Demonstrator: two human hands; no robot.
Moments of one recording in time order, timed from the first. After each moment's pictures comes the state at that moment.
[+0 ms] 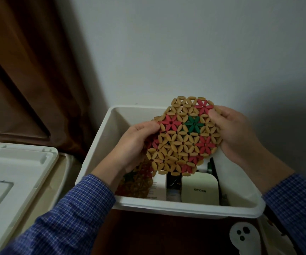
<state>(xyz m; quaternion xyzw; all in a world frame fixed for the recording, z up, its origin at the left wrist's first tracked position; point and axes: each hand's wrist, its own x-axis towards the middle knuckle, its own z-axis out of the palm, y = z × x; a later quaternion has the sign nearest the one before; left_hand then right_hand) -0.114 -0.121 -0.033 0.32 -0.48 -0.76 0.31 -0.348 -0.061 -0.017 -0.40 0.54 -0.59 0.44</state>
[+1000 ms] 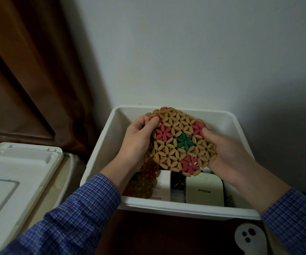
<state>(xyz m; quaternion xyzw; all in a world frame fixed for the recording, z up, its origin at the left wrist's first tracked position) -0.126 -0.120 -0.035 0.38 -0.45 -0.69 0.43 -0.322 -0.047 -0.044 -0.21 0.48 -0.56 0.64</state>
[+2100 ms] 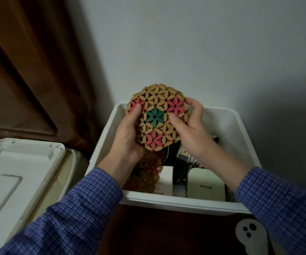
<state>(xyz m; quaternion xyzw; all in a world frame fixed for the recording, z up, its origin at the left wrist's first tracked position) -0.108 -0.132 -0.040 0.29 -0.25 -0.81 0.45 -0.265 -0.080 -0.030 -0.50 0.52 -0.53 0.44</state>
